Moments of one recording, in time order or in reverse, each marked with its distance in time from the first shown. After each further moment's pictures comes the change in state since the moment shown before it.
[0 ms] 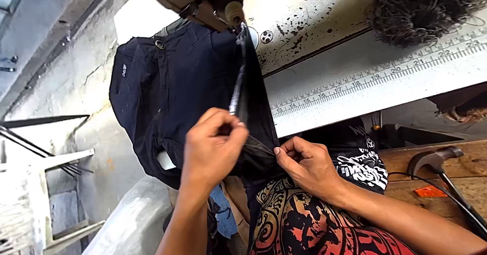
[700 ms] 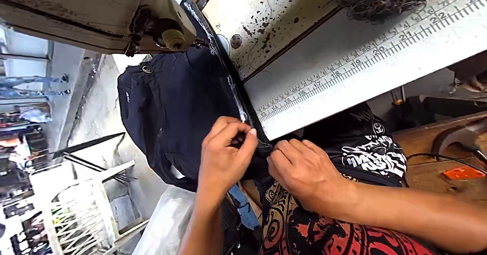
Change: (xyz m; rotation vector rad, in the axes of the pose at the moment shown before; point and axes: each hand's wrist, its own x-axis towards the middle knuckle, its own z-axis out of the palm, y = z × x) left_hand 0.004 0.006 0.028 0.104 -0.154 0.089; right_hand 0.000 -0.021 -0.006 -0.690 -0.001 -0.352
